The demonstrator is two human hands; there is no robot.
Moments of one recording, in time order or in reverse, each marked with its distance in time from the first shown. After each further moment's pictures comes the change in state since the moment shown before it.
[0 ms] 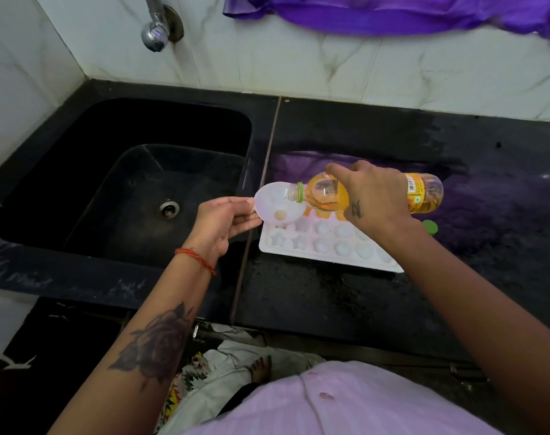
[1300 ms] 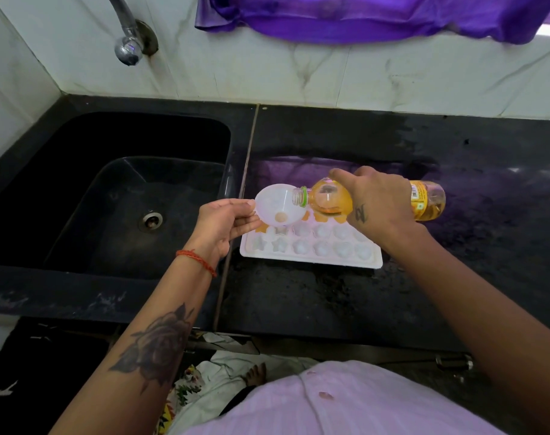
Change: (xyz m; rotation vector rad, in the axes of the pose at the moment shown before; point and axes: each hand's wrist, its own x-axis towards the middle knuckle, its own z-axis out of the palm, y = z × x) left_hand -0.011 0.002 0.036 0.055 -0.018 -0.004; right_hand -0.023 0.033 -0.004 0.002 -0.017 0.067
